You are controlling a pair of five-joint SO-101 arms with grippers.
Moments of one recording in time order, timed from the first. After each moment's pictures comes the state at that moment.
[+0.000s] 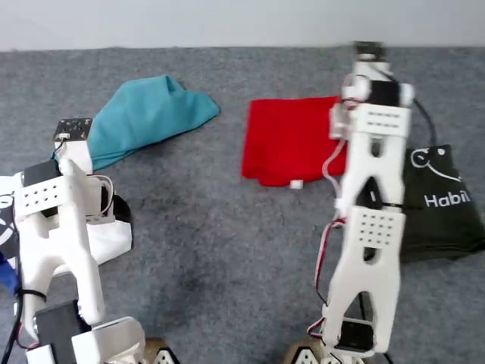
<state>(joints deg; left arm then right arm) -22.5 -9.0 26.8 79.5 -9.8 7.4 61.3 -81.3 100.7 2.3</state>
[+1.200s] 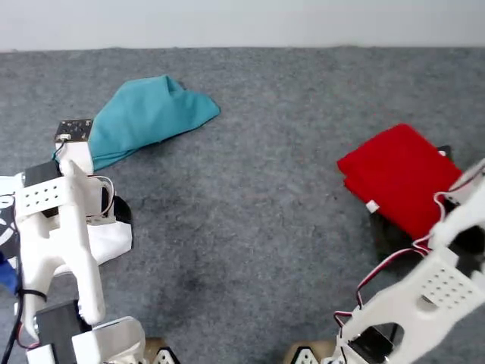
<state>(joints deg) -22.6 -9.0 27.1 79.5 -9.8 40.3 31.6 -31.8 100.7 -4.5</state>
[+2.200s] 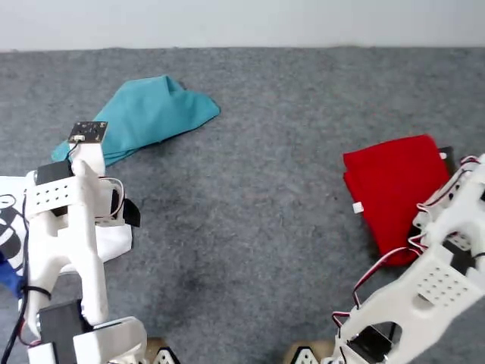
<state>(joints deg) -19.3 -9.0 28.4 79.5 -9.8 37.1 31.3 -13.4 97.2 5.0</state>
